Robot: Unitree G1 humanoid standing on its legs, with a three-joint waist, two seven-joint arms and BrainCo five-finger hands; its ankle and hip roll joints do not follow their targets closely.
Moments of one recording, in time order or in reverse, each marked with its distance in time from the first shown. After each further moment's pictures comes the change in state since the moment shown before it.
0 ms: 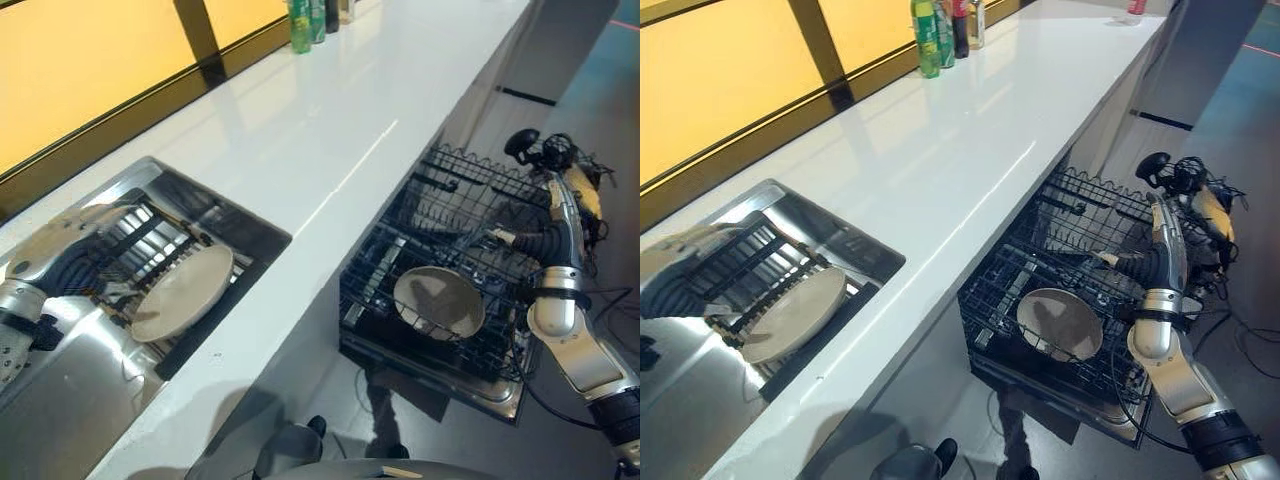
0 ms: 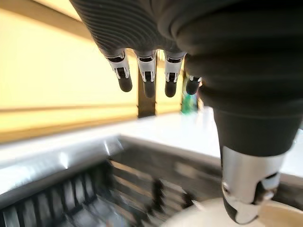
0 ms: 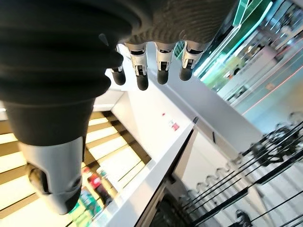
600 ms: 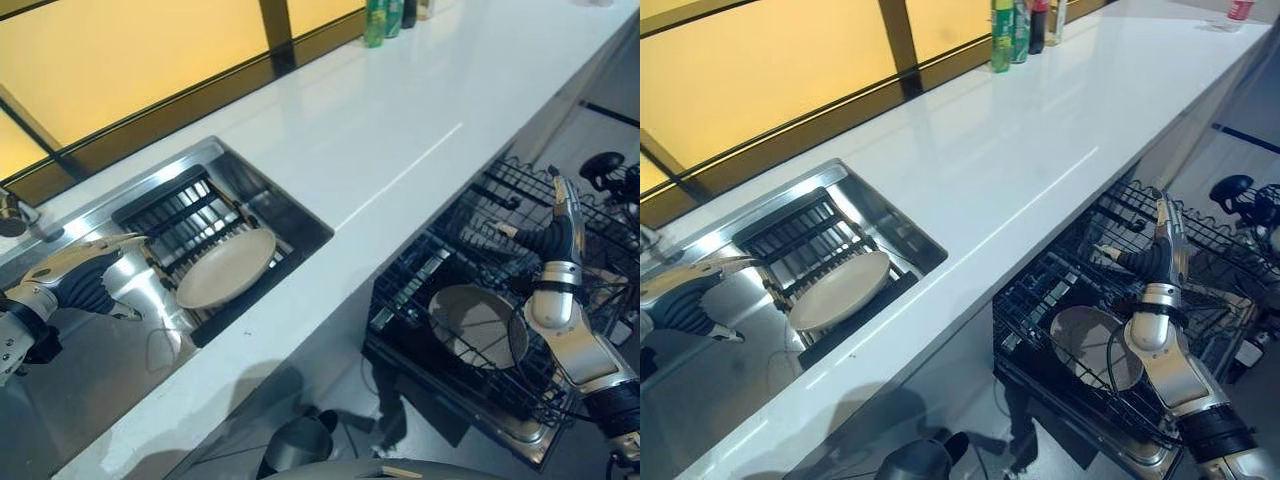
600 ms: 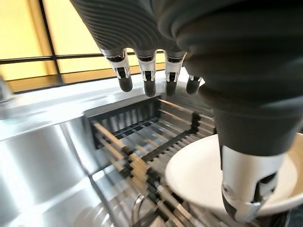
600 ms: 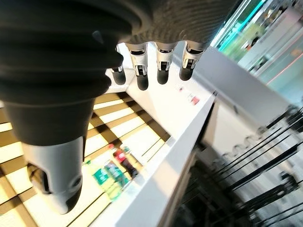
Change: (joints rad) left arm 0.018 0.010 0.032 -0.031 0.002 0.123 -0.242; right arm -0.047 0.026 0.001 0.001 0.019 0.048 -0.030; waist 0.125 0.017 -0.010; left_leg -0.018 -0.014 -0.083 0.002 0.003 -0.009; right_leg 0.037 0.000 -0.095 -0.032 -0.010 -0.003
